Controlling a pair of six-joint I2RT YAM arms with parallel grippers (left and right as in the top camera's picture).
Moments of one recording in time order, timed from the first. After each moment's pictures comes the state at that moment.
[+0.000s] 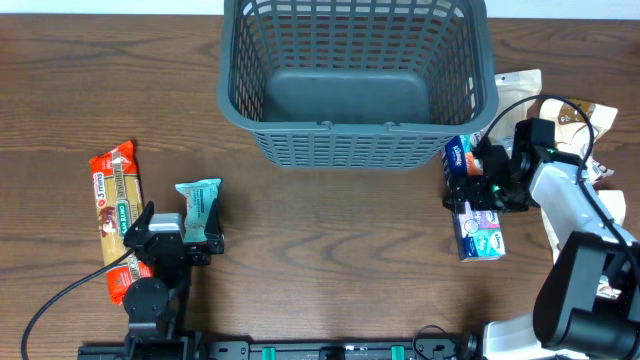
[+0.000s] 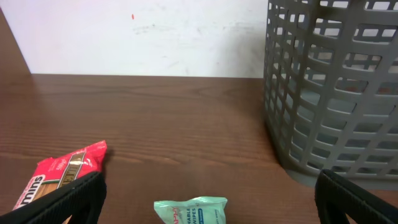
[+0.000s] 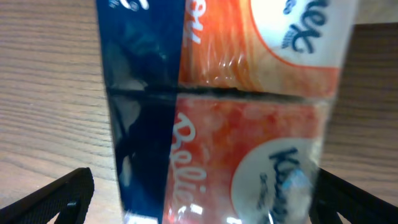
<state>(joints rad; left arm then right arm) -0.02 0.03 0.02 -0.11 -0.01 -0.02 -0.21 1.67 0.97 -0.78 -0.21 -0.25</state>
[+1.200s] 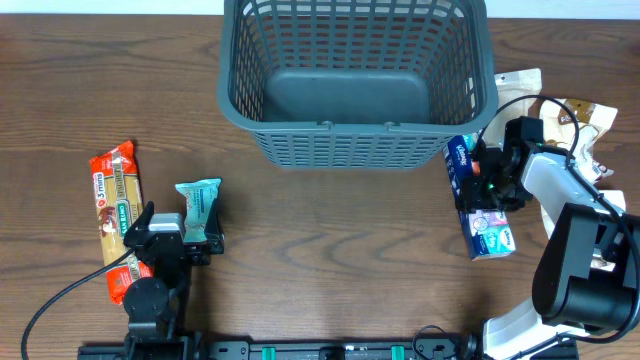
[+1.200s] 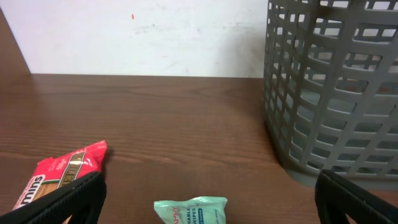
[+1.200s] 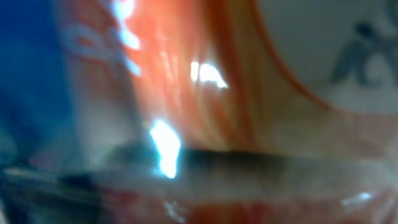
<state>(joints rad) -0.02 0.03 0.02 -0.11 -0.01 -0.02 -0.20 1.78 1.00 -0.74 -0.08 -0.25</state>
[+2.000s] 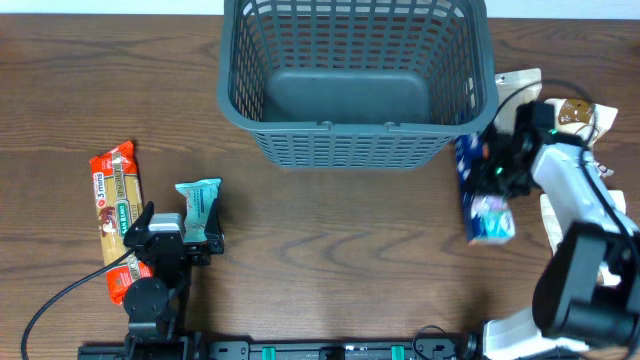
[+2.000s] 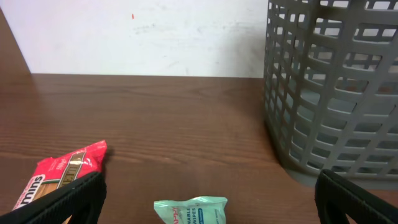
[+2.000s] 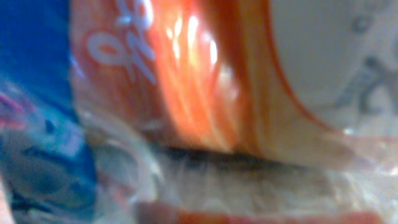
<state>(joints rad) -0.02 0.03 0.02 -0.11 -0.01 -0.02 -0.20 1.70 1.14 -0.86 -0.15 -0.14</state>
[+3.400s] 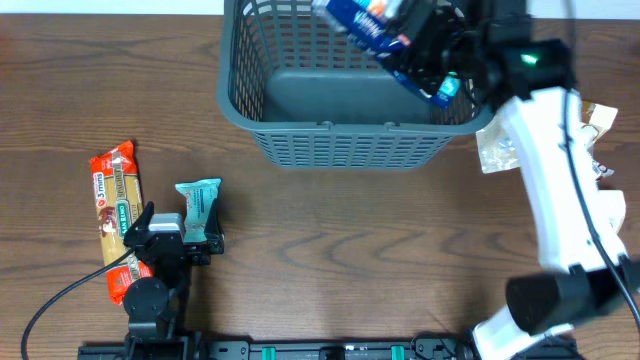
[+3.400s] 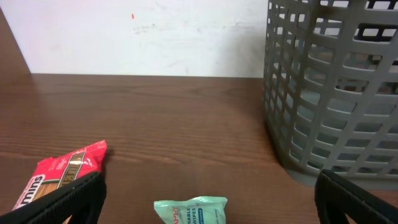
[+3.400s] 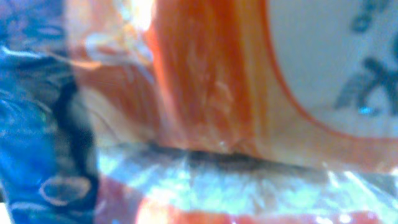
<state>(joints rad) -0.02 0.03 0.02 -0.11 -0.01 -0.02 0.22 1.79 1.91 -0.93 -0.38 -0.76</state>
